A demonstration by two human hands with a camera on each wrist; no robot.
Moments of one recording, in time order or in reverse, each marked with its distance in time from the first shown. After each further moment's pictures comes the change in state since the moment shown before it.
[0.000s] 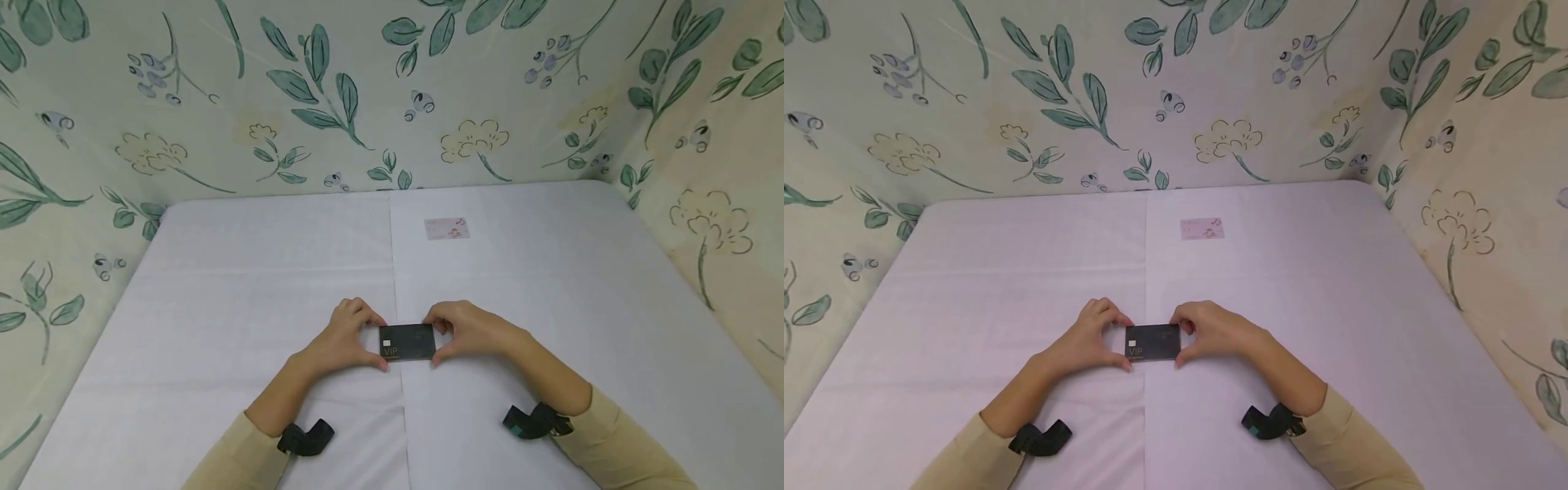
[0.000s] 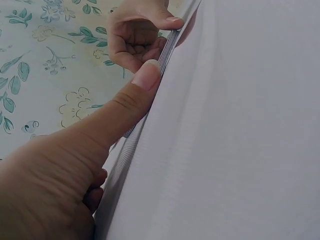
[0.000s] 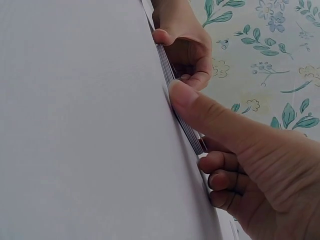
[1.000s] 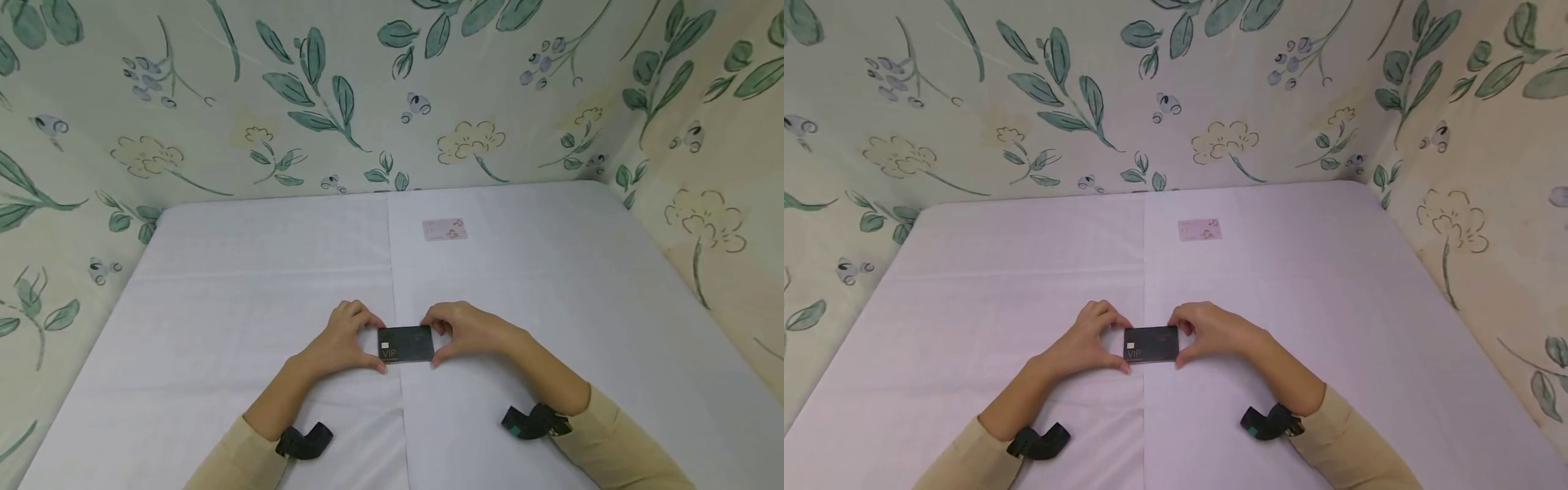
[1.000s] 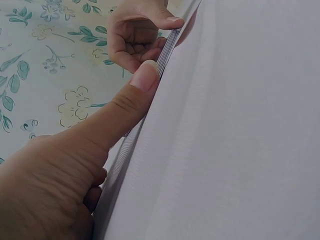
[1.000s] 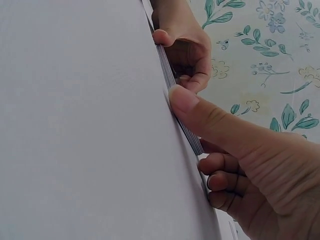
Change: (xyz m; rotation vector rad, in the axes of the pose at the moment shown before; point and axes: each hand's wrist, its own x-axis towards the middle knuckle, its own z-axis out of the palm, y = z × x) left_hand 0.001 -0.003 0.002 0.017 0.005 0.030; right_hand -0.001 -0.001 -0.004 -0.003 -0.031 0.003
